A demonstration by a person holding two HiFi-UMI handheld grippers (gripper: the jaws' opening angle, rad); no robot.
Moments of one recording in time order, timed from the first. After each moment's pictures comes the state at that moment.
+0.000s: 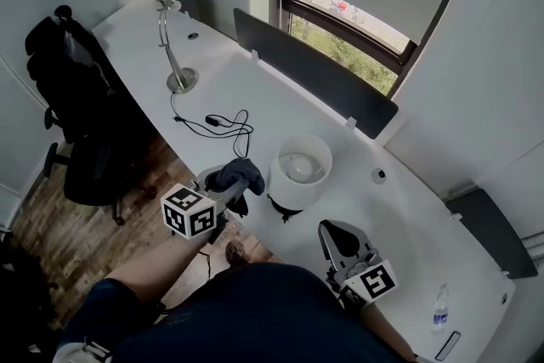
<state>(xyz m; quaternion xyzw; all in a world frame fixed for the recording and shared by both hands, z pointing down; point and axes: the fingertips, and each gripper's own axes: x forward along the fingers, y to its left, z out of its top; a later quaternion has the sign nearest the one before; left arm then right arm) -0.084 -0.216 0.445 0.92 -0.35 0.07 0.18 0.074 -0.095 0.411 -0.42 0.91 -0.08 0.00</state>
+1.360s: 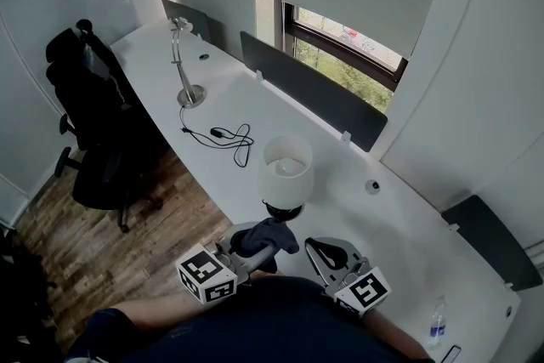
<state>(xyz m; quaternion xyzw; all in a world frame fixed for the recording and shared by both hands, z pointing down) 0.028 -0.044 0.386 0.95 -0.28 0.01 0.13 0.082 -0.031 0.408 -0.32 0.95 -0.03 -0.03</state>
